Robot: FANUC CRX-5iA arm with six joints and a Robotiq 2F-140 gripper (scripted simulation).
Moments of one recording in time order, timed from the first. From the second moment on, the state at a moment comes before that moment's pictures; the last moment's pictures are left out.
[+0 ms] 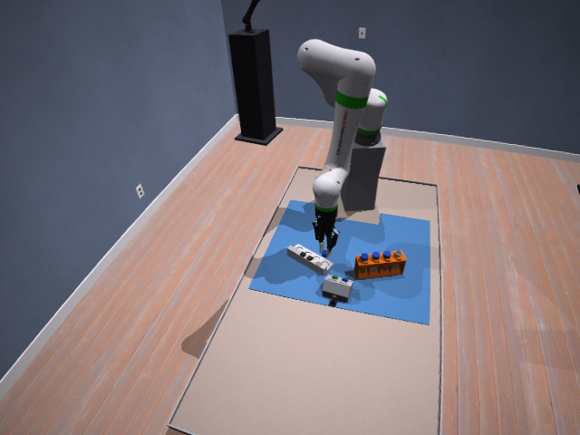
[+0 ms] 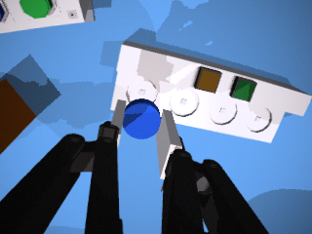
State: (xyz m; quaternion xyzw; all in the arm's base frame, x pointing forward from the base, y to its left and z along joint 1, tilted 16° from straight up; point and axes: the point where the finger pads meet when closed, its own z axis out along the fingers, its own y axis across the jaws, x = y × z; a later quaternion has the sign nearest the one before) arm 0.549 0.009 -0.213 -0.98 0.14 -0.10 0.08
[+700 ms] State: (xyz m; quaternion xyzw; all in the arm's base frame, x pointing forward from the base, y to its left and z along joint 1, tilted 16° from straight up) arm 0.565 0.015 -0.265 -0.98 0.14 -0.10 0.08
